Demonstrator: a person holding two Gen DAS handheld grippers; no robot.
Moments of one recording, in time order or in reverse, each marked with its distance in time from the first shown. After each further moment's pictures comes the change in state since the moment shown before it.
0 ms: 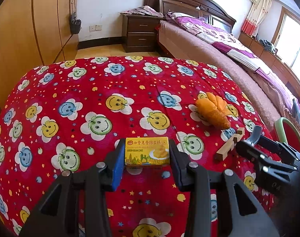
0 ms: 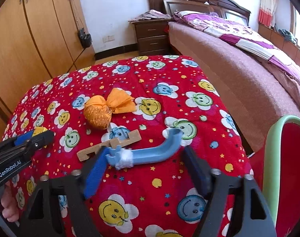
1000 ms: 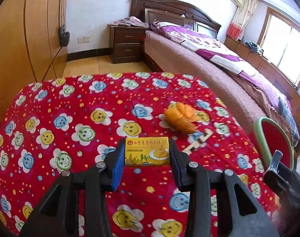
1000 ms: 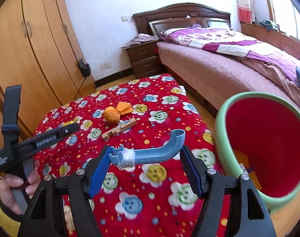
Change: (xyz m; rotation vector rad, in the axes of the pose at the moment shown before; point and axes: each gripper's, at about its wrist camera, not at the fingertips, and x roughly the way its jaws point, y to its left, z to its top) left arm -0.052 -0.020 0.000 0.060 -0.078 -0.087; right arm -0.122 -0.022 -0.061 0.146 -0.177 0.042
